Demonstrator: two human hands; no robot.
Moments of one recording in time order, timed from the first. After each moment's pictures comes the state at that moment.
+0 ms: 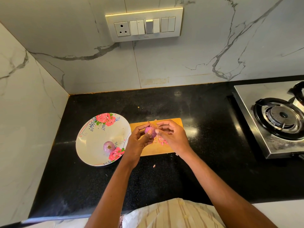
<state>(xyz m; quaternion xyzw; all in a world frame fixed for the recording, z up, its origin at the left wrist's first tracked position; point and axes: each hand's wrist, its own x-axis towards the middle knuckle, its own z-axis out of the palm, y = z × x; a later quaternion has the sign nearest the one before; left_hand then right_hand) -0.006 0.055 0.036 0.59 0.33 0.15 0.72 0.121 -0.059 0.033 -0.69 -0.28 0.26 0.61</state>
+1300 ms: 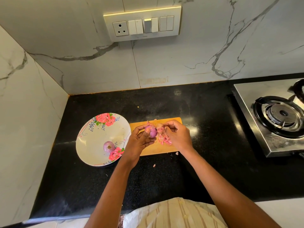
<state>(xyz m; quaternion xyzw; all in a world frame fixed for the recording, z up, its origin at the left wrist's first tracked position) -0.005 0.057 0.040 0.55 0.34 0.12 0.75 0.137 -0.062 0.014 -0.79 -0.25 0.18 0.52</state>
